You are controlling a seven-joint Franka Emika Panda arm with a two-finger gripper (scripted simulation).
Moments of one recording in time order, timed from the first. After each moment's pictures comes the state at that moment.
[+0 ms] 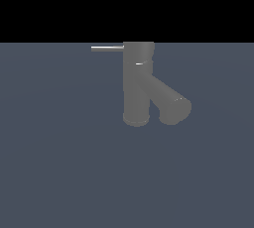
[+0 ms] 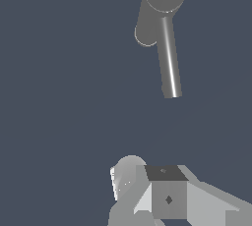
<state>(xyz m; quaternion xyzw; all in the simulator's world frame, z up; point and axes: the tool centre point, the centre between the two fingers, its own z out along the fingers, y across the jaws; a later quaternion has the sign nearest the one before) -0.257 0.027 0.471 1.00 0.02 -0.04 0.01</state>
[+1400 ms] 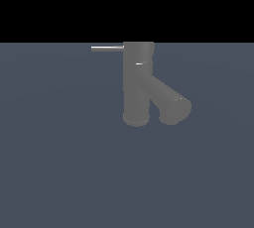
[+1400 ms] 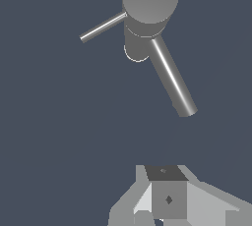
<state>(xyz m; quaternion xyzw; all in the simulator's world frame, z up) -0.175 0.042 0.448 0.99 -0.14 -0.04 -0.01</state>
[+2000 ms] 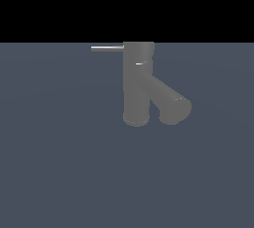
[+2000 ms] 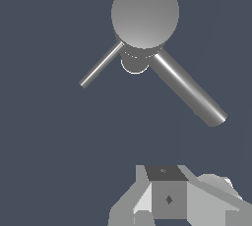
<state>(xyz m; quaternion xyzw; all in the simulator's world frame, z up) -0.106 0.056 0.413 0.96 -0.29 -0.04 -0.02</state>
